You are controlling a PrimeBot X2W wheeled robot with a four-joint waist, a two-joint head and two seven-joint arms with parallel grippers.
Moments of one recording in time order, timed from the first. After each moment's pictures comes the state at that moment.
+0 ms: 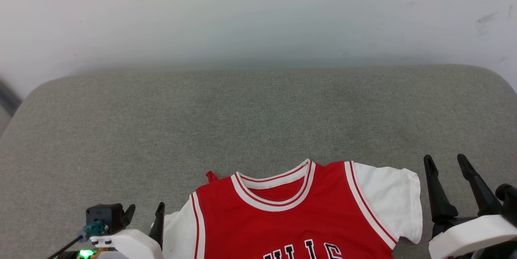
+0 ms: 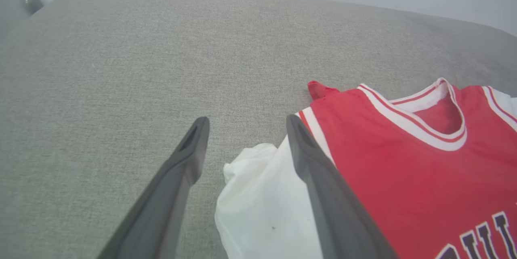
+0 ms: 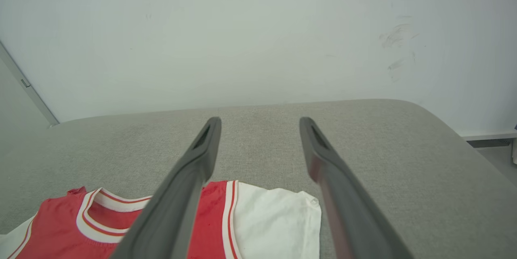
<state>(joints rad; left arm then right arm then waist) 0.03 0.46 -0.40 0.05 -0.65 0.30 0.05 0.11 -0.05 -0.08 -0.23 0.20 0.13 0.11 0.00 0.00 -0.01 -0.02</state>
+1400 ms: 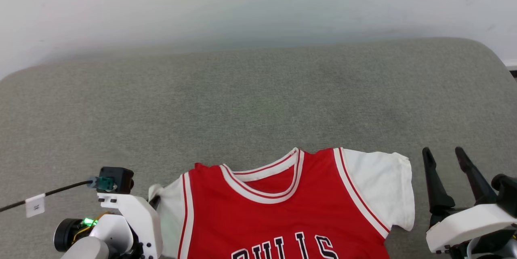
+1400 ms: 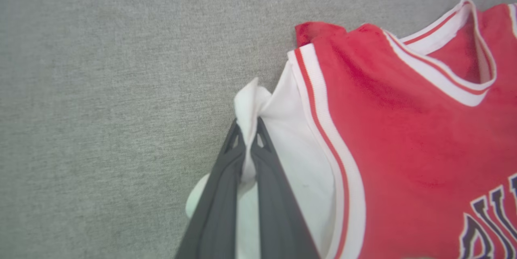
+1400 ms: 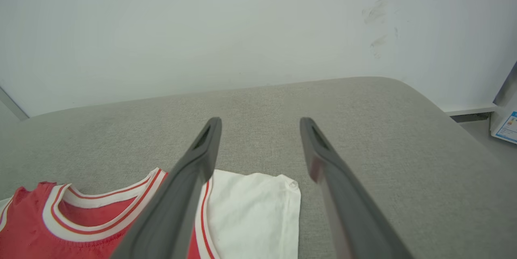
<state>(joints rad) -0.19 0.55 -0.49 0.16 -0.75 0.16 0.41 0.05 -0.05 -0.09 -0.16 0.20 0.13 0.09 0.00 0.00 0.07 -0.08</state>
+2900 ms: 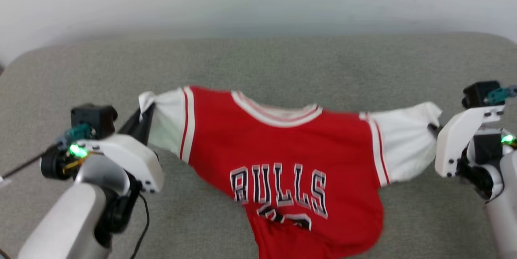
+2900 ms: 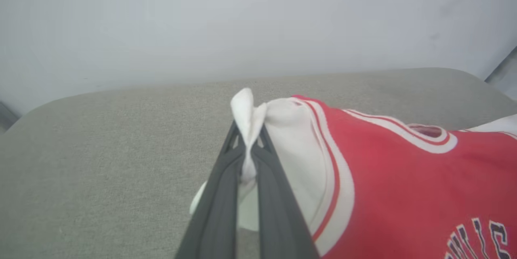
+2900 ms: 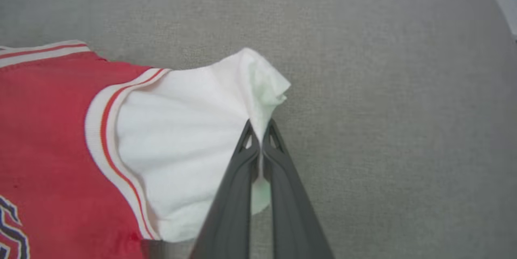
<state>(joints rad) -0.34 0.52 -0.42 0.02 -0.65 0.20 0.14 -0.48 -0.29 0.06 0.45 0.34 0.13 0.60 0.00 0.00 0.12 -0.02</state>
